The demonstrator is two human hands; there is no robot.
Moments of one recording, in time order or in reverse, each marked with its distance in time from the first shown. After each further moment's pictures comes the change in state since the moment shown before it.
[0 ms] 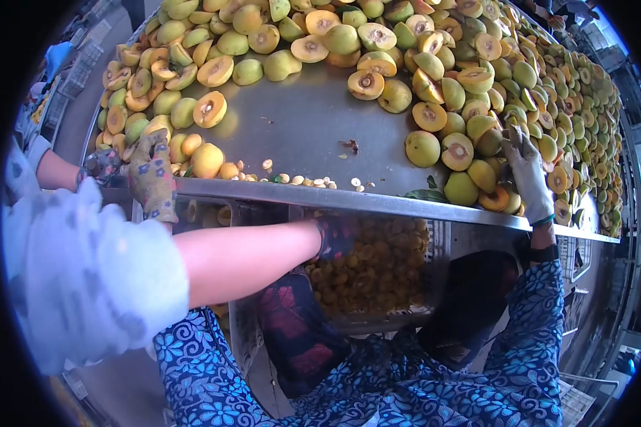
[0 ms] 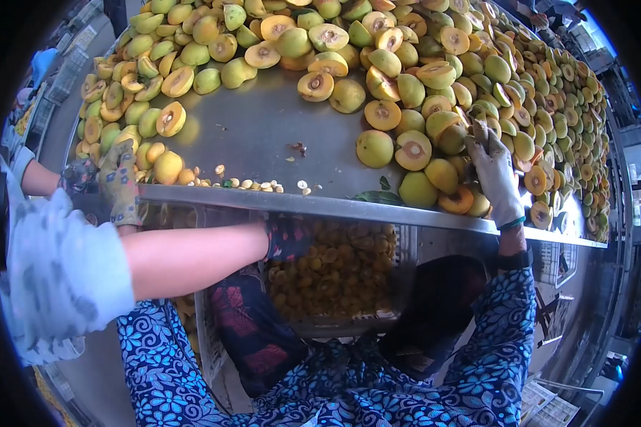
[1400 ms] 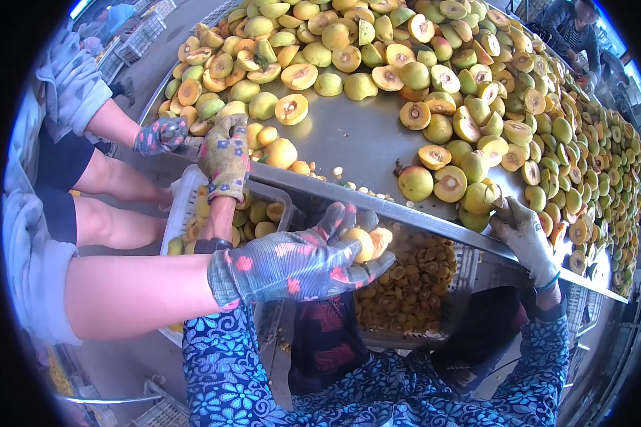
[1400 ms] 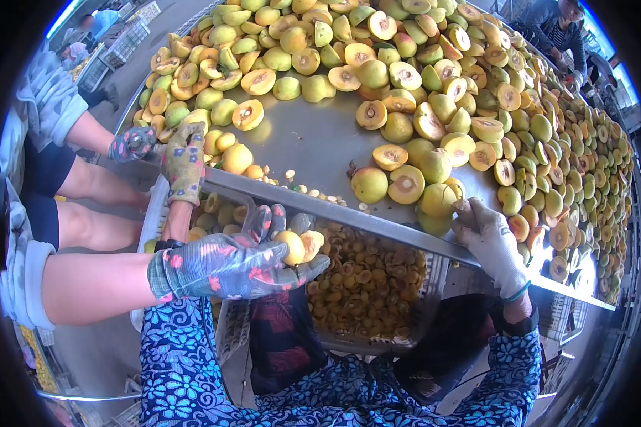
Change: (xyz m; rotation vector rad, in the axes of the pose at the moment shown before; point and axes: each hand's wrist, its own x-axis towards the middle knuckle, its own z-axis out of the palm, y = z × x) left_hand -0.159 0.046 -0.018 1.977 0.168 -0.298; right_hand -0.060 -0.048 0.038 -0.237 -0.493 -0.221
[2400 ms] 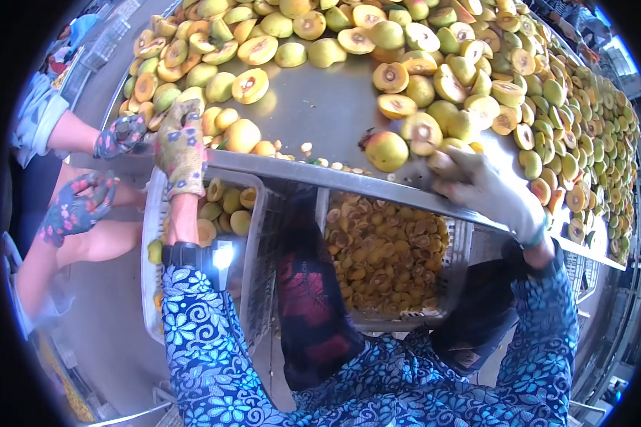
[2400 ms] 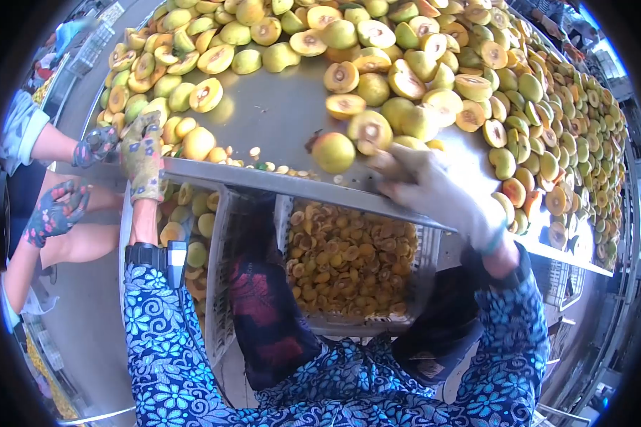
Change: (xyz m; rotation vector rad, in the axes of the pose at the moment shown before) left_hand -0.072 0.097 0.112 -1.312 -0.750 -2.254; right_hand 0.038 -0.063 0.032 -0.351 -0.195 -0.250
